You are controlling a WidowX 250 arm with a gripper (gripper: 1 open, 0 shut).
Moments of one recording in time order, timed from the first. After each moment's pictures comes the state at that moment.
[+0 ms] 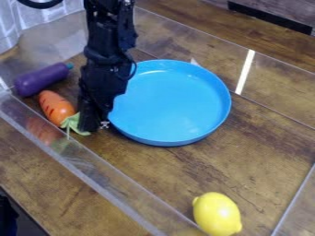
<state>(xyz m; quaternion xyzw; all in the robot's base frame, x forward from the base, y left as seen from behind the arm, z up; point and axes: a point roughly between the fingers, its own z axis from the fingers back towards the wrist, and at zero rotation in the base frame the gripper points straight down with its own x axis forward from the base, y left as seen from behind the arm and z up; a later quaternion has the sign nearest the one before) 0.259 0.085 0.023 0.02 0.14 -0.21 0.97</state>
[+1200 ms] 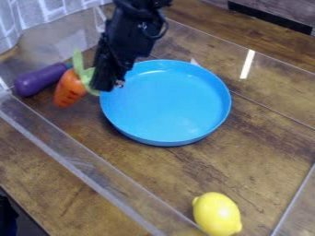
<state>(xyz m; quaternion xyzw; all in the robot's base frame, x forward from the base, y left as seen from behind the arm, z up) 0.280 0.064 0.090 0.10 0.18 -0.28 0.94</state>
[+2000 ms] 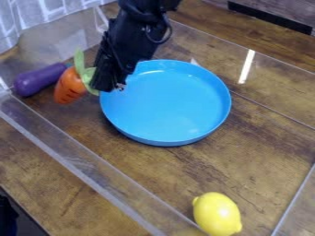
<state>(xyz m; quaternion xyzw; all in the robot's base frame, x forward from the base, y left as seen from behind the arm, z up) 0.277 0.063 0.088 0.12 0.19 -0.29 0.93</state>
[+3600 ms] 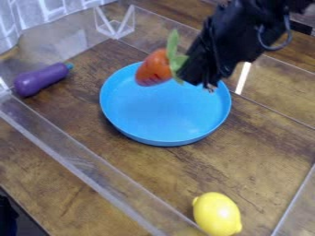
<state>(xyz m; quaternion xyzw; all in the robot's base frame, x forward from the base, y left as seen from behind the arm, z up) 0.326 -0.028 0.117 0.21 0.17 -0.42 0.87</state>
